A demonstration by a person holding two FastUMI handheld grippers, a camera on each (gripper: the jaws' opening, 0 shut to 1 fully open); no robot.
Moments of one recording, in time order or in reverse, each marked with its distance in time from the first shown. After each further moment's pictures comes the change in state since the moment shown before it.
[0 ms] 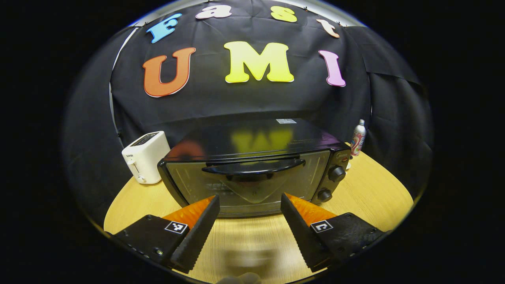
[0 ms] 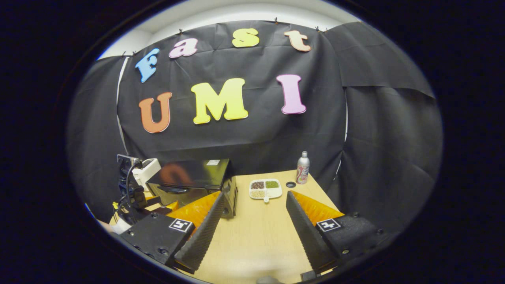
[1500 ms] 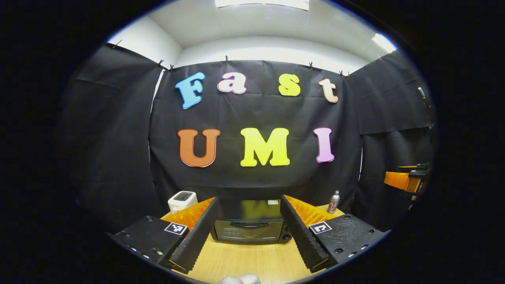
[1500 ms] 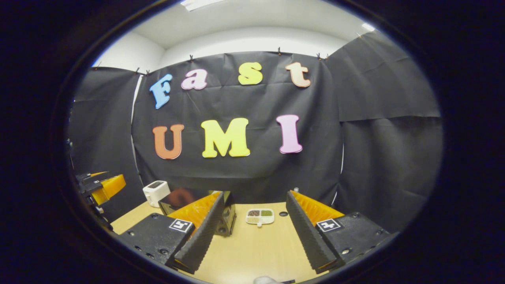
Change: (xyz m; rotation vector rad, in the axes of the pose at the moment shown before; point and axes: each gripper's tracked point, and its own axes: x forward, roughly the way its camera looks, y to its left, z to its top) left arm -0.275 -0.025 0.171 -0.065 -0.452 0.120; right arm -0.103 -0.039 0.082 -0.045 -0.246 0.072
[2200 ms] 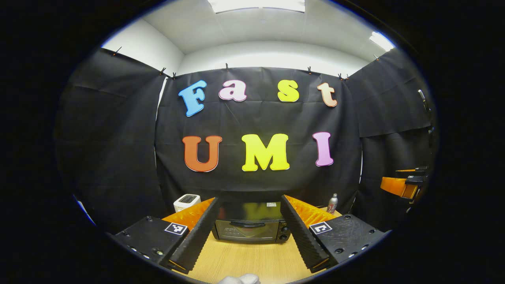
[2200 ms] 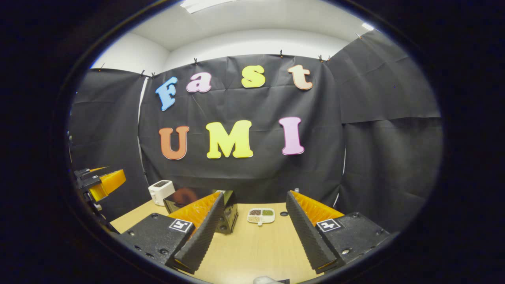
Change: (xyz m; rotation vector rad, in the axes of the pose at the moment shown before) left arm -0.032 -0.020 0.017 0.010 -0.027 0.021; right arm -0.022 -0.009 -0.001 -0.006 -0.011 0.040
